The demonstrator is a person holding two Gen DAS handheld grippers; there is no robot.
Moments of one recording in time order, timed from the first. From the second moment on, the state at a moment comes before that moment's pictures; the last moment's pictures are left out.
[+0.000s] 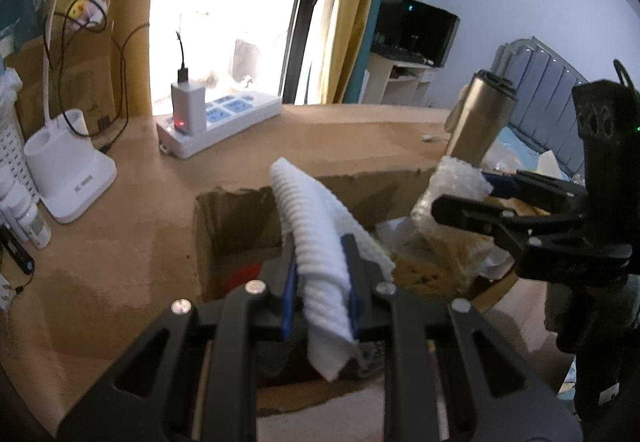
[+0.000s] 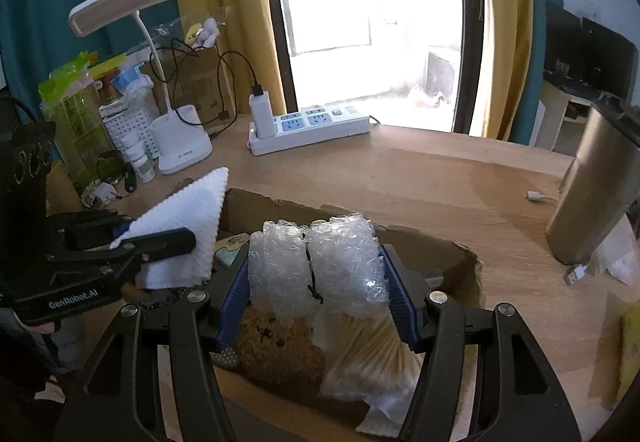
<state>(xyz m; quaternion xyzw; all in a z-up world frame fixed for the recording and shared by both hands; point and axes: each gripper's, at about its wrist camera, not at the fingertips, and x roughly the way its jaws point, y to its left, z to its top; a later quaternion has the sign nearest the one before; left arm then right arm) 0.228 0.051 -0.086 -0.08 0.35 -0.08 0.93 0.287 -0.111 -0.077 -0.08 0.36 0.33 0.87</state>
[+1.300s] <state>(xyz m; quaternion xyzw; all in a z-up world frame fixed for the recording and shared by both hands) 0.190 0.043 -0.053 -0.06 0.33 -0.05 0.94 0.249 -0.126 -0.055 -0.08 0.34 0.29 0.89</state>
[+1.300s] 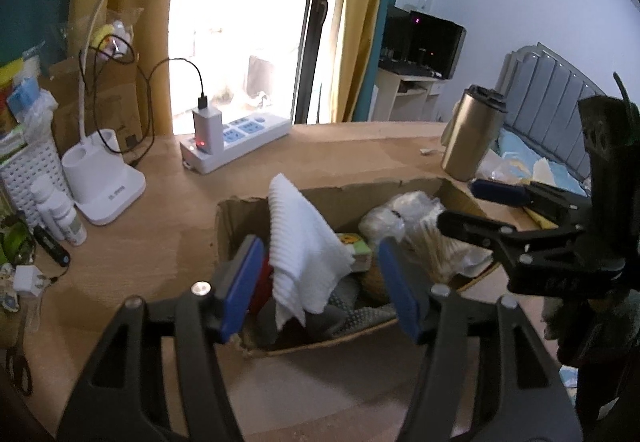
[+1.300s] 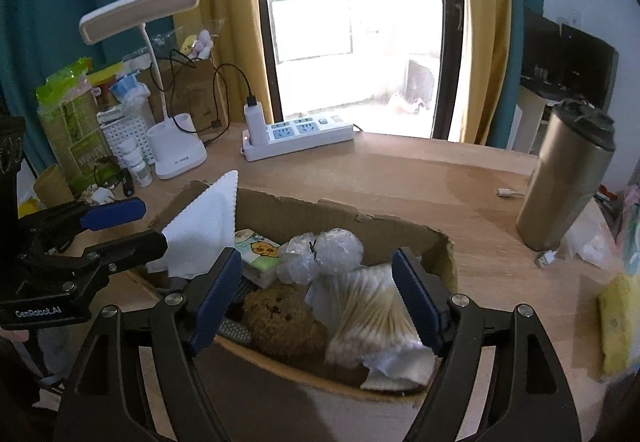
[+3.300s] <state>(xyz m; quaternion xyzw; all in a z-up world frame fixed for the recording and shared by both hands) -0.013 -0.023 0.054 -0.03 0.16 -0.03 0.99 0.038 -0.227 0.050 -0.05 0.17 0.22 0.96</state>
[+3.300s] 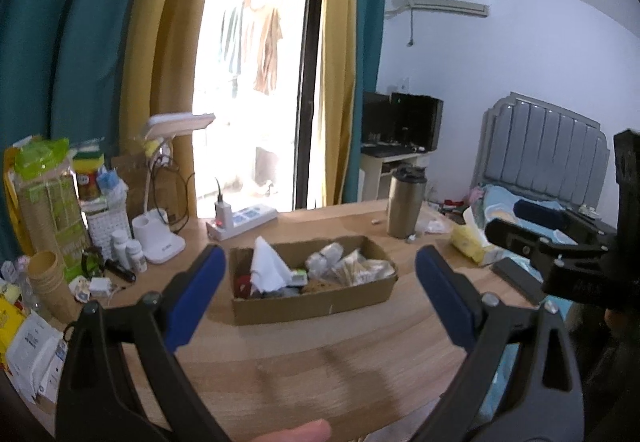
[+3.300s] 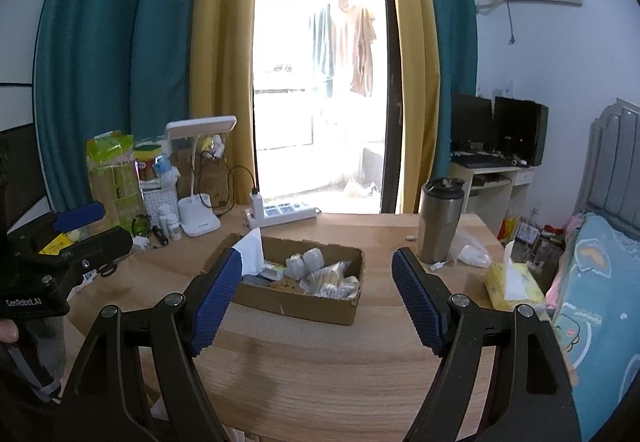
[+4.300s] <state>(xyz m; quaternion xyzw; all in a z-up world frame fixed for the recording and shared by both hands) -0.023 -0.019 0.064 -0.03 0.14 -0.01 0.99 0.034 -0.222 0.052 -0.04 0.17 0.23 0.96</state>
